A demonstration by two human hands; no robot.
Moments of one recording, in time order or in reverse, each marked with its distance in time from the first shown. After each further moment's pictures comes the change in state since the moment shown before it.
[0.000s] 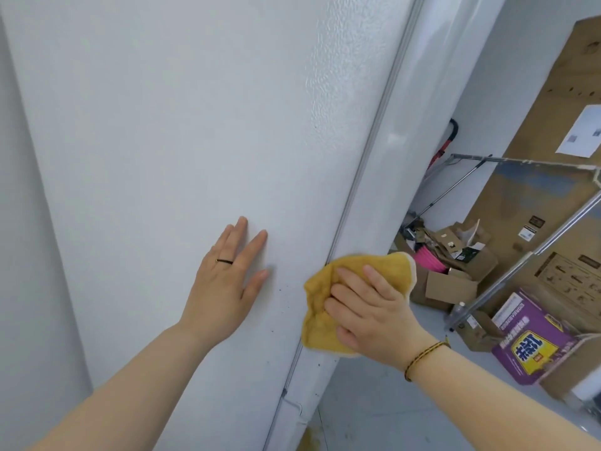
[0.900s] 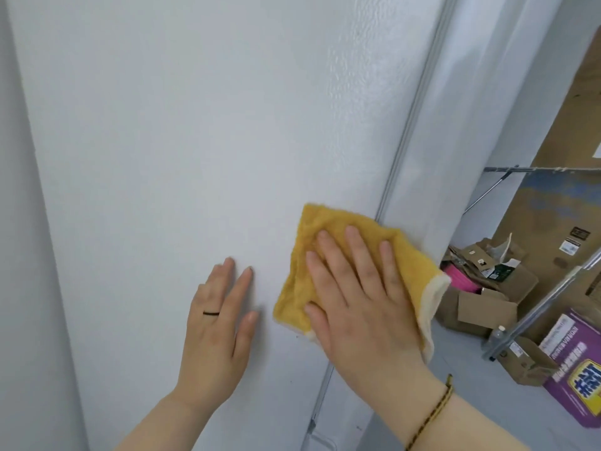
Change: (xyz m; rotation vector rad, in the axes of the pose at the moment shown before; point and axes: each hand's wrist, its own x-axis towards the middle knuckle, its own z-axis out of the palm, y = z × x) left_hand -0.071 -0.062 0.073 -0.009 0.196 0.013; right_hand 0.026 -0.083 0.030 -0.050 -0.115 0.363
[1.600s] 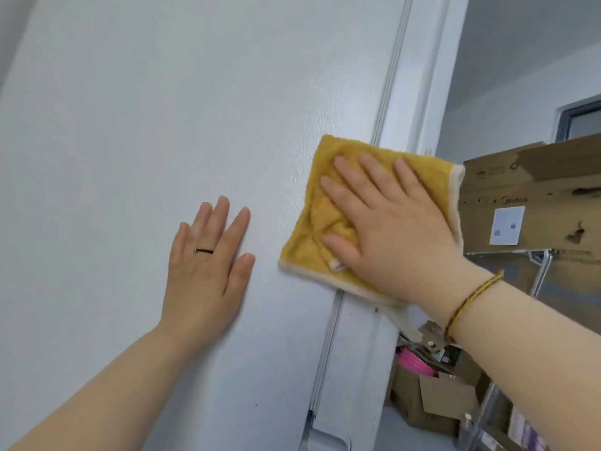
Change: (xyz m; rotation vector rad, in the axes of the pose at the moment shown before) left_hand -0.009 -0.047 0.065 0.010 0.404 0.247; right_hand -0.037 -0.001 0.029 -0.369 0.143 -0.099
